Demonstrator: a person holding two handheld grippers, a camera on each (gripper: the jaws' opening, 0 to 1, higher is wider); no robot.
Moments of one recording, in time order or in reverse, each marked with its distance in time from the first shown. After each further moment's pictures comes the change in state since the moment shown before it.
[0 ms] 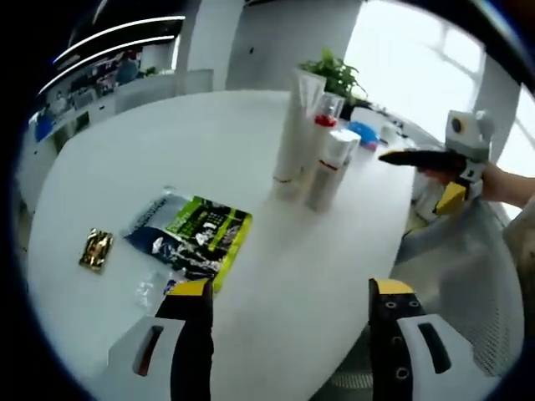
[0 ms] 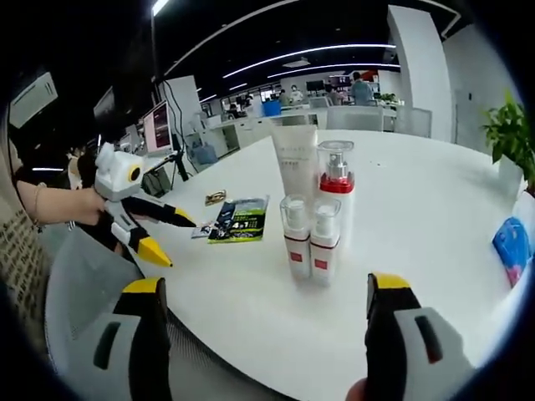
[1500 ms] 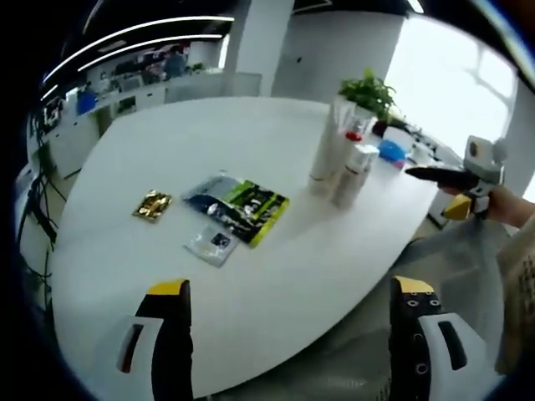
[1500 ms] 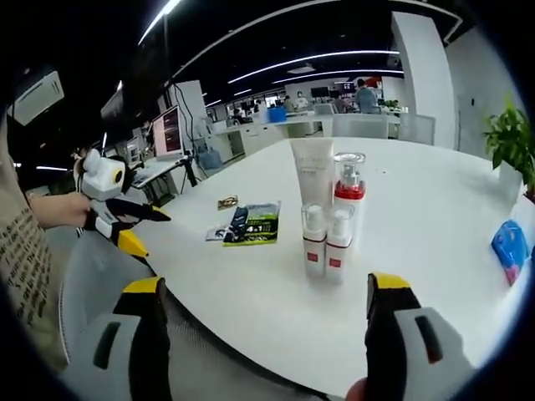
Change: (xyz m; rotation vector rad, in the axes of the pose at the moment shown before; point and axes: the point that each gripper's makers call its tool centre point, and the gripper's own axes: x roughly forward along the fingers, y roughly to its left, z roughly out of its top) left arm -0.068 0.006 -0.020 -0.131 -0.055 0.169; right arm -0.015 0.022 0.005 -0.014 -0.035 0.015
